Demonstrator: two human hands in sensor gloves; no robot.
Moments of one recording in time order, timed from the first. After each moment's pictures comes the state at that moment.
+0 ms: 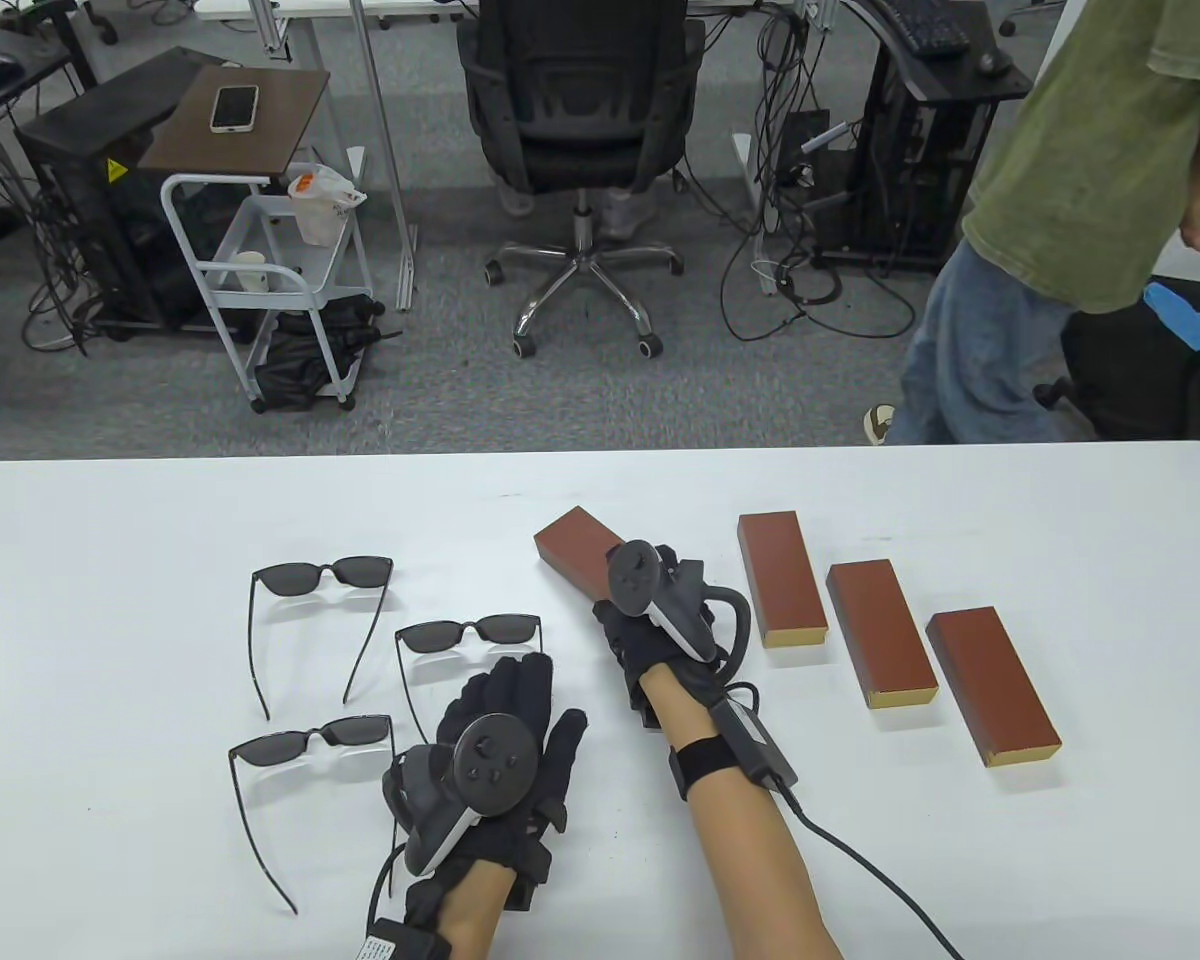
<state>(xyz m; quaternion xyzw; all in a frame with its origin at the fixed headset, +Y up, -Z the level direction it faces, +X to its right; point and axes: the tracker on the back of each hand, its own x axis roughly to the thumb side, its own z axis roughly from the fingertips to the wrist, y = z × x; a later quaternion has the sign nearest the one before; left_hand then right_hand) -0.133 -0.695 -0.289 0.09 -0.04 0.20 0.98 0.043 -0.744 -0.470 -0.02 -0.03 0.99 0.13</state>
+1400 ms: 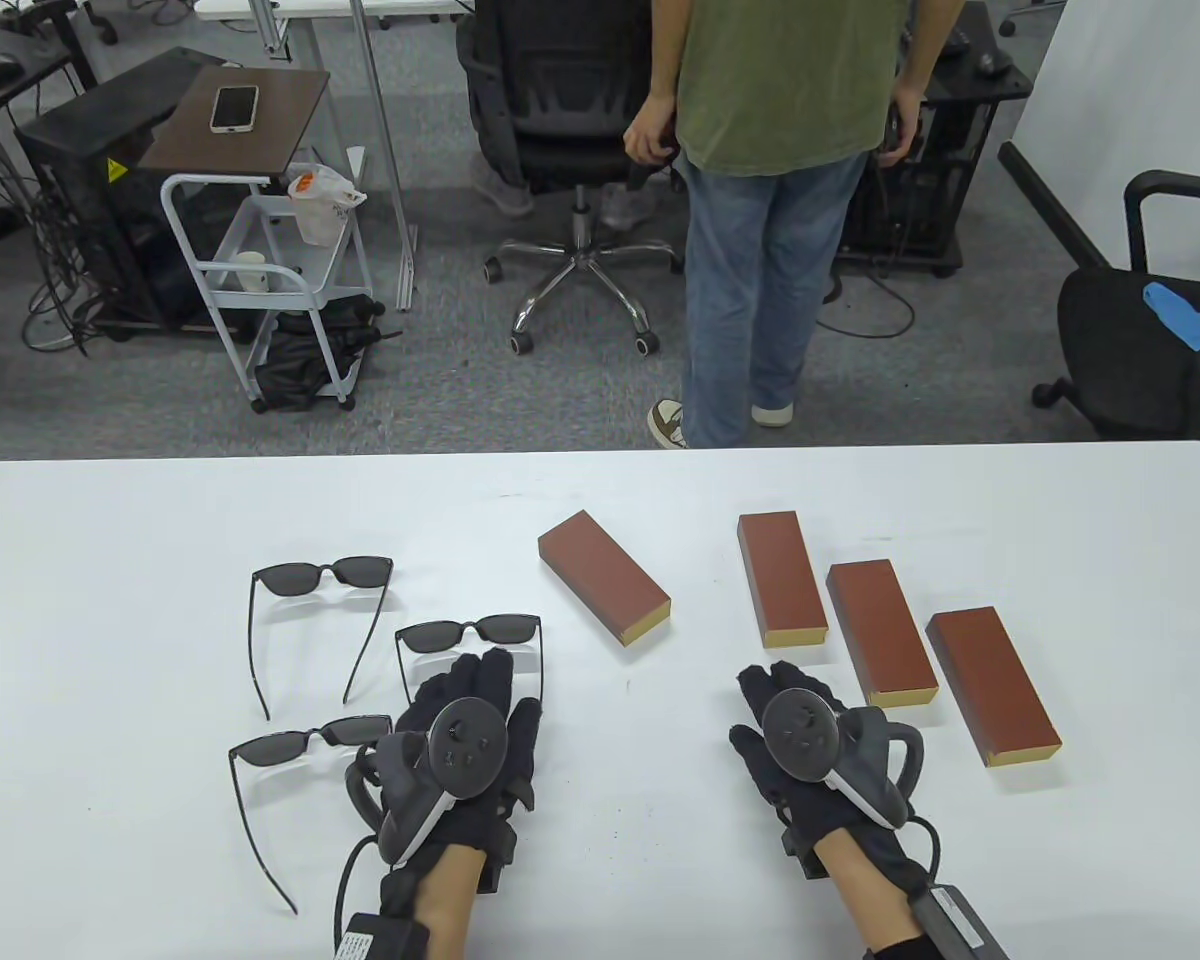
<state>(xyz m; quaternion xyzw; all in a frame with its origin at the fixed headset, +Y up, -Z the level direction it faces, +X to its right) -0.162 -0.689 -0.300 0.09 0.03 0.14 0.98 0.164 -0.717 -0.318 0.04 -0.07 0.99 0.13</state>
